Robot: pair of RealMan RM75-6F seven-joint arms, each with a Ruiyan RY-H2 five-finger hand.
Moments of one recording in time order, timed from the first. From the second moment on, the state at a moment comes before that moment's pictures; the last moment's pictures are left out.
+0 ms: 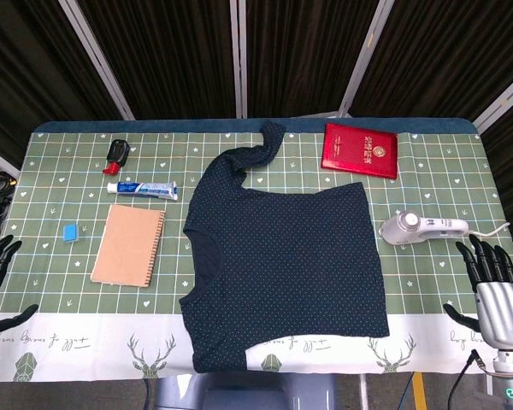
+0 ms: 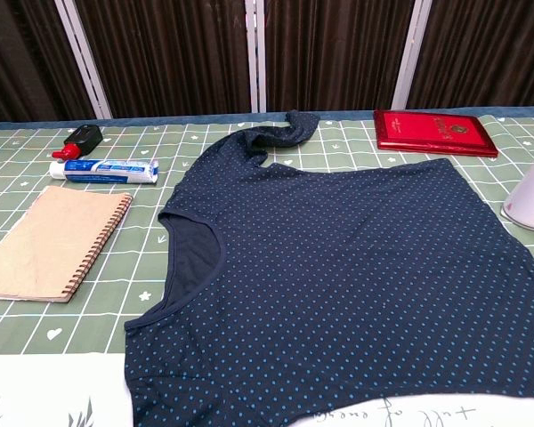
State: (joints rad) left arm -0.04 -1.02 -0.01 -1.72 1.60 1.58 0.00; right arm 0.05 -1.07 0.08 -1.72 -1.53 1.54 -0.10
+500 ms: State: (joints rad) left arm -0.04 -1.03 -0.01 -1.71 1.59 1.56 0.01; right arm 0.10 -1.08 0.11 -1.64 -1.47 1.44 -0.03
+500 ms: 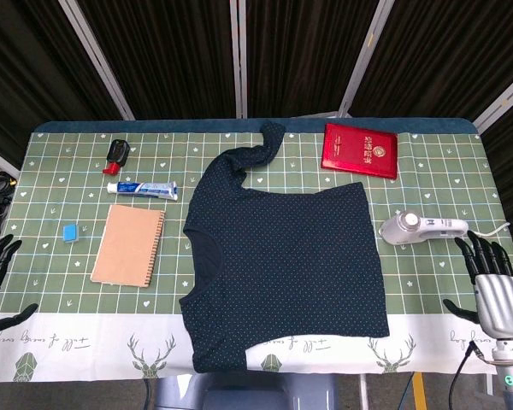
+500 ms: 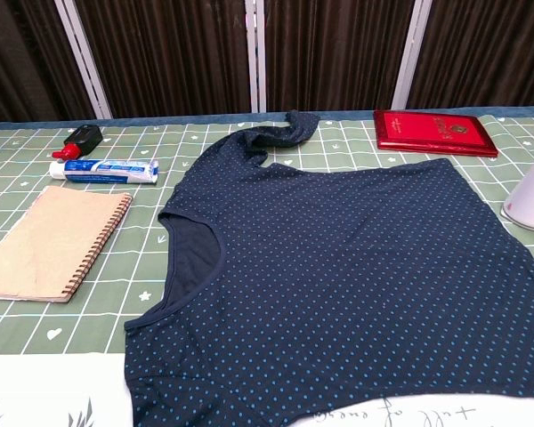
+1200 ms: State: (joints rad) left arm -0.08 -1.07 -0.05 -1.70 1.48 1.48 0.10; right arm 0.41 -1.42 0.18 -0.83 -1.31 0.99 0.10
